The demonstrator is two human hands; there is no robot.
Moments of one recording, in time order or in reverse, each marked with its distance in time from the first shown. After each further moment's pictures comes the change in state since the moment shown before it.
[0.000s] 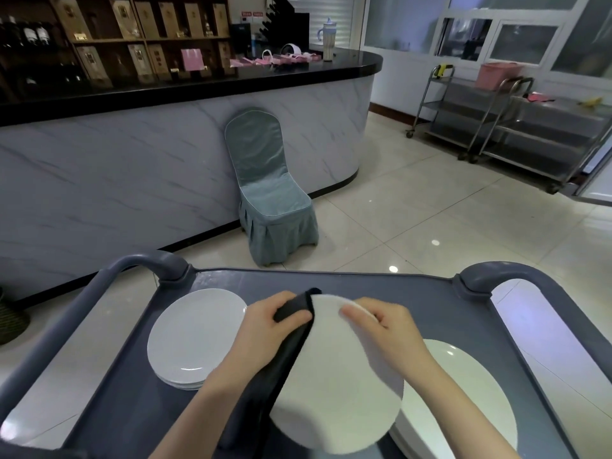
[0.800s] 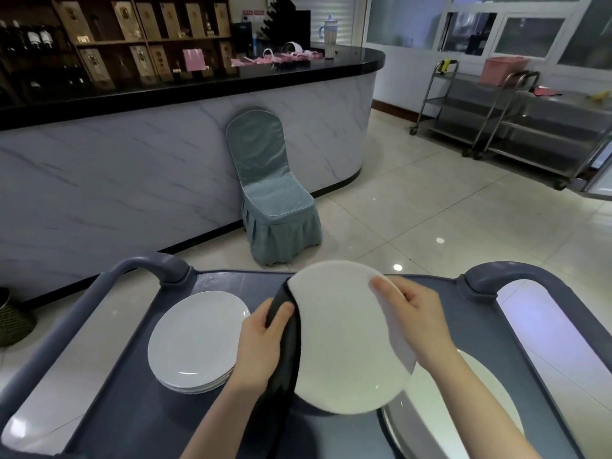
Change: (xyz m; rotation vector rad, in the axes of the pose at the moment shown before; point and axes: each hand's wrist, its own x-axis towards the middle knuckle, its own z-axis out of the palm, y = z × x) left_hand -0.007 -0.010 0.021 -0.223 0.241 -0.221; right_hand 0.016 -0.002 -0.025 0.104 0.249 0.009
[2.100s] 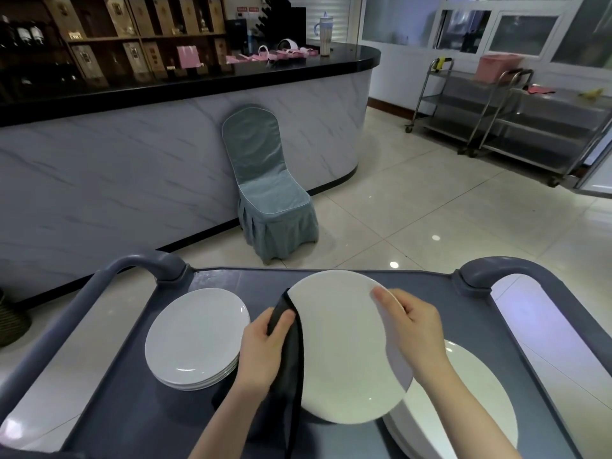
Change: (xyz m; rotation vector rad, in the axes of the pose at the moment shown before) left_hand -0.007 -0.017 0.006 0.029 0.020 -0.081; right_hand -0.019 0.020 0.003 -0.028 0.089 0.032
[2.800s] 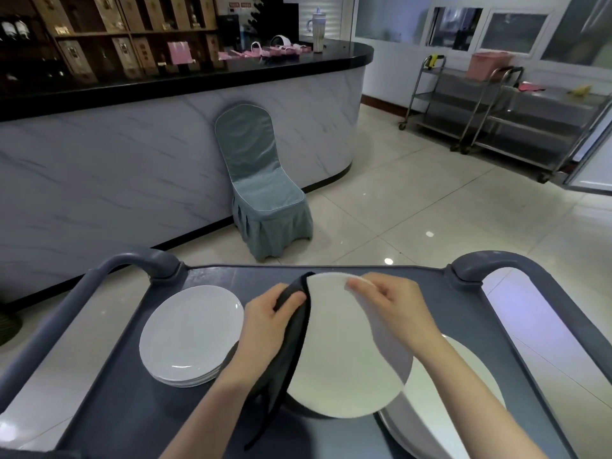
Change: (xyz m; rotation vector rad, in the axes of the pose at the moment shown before) left_hand 0.010 0.028 0.002 0.112 -0.097 0.279; right_hand 0.013 -0.027 -0.004 -0.198 -0.233 -0.139
